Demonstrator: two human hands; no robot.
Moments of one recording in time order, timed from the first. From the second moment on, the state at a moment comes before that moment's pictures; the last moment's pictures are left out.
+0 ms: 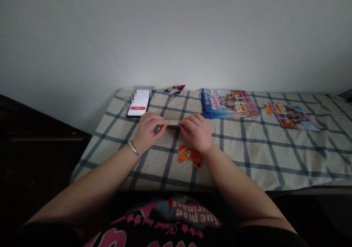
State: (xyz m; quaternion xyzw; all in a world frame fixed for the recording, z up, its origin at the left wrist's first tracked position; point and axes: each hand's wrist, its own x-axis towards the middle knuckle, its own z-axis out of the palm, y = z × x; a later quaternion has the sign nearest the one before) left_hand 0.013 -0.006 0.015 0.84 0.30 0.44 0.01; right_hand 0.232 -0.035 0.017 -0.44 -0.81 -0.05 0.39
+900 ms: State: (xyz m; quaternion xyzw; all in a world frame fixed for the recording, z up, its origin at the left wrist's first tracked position) left_hand 0.010 -0.001 0.013 0.84 0.35 0.40 -0.01; right_hand 0.249 -0.033 0.018 -0.43 -0.81 -0.01 0.40
